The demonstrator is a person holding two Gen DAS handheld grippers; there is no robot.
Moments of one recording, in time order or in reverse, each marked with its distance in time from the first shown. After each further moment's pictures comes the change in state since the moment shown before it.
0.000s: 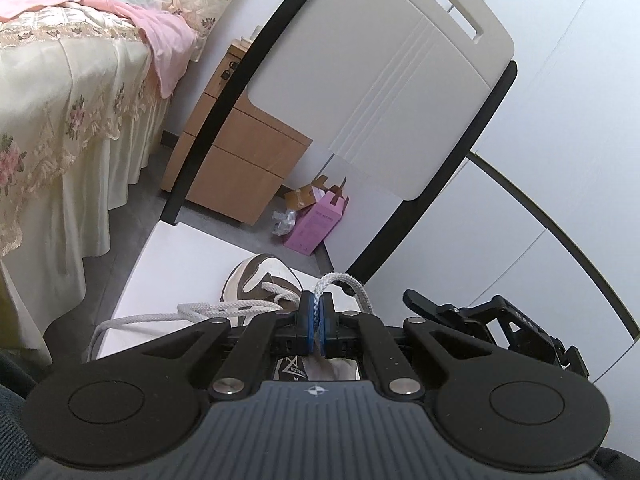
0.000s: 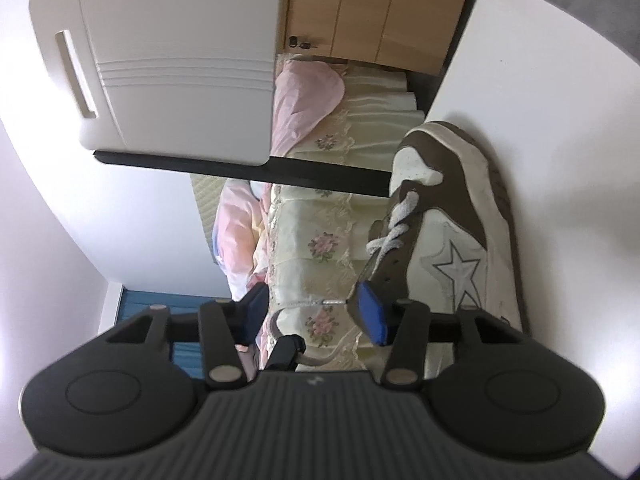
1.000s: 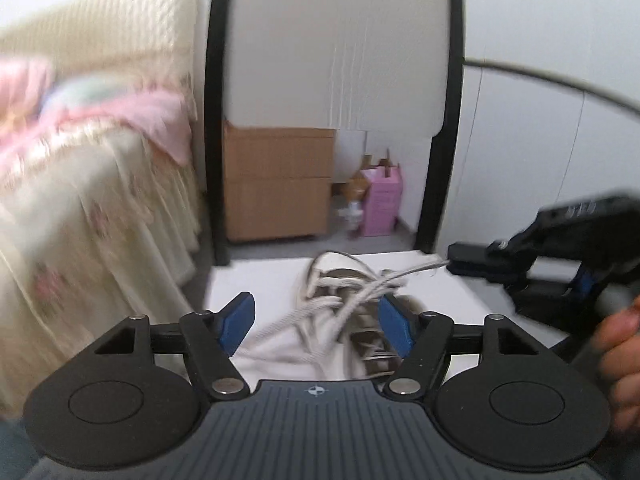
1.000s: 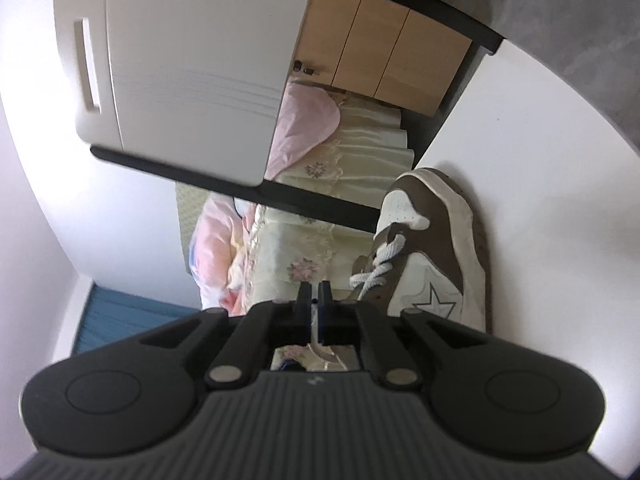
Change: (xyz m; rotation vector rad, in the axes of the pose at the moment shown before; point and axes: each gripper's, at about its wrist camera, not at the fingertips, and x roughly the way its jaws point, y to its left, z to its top) left arm 0.017 -0.049 -0.027 0.515 0.003 0.294; right arm -0.011 0.016 0.000 -0.156 -0.065 -0.080
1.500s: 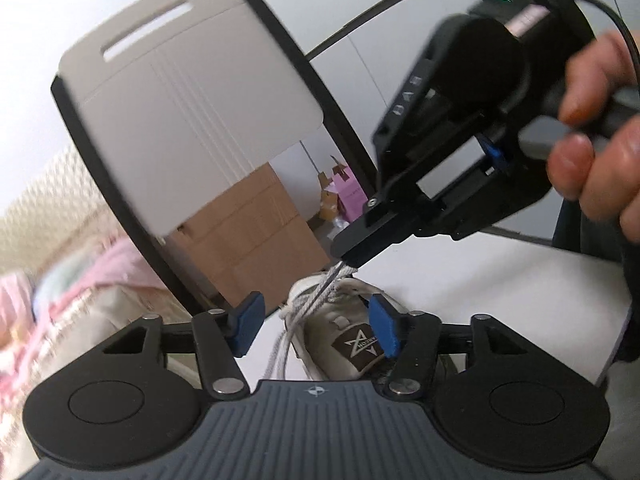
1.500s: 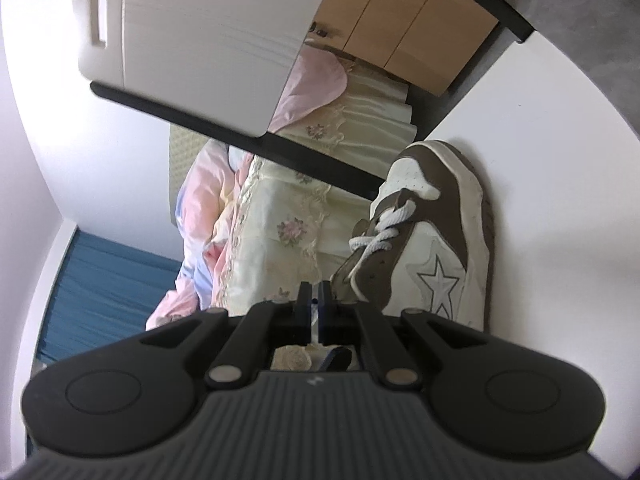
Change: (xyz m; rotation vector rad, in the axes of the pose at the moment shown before) left arm -0.010 -0.075 -0.035 0.596 -0.134 0.044; right arm 0.009 0.014 -0.011 -0.127 0.114 -0.038
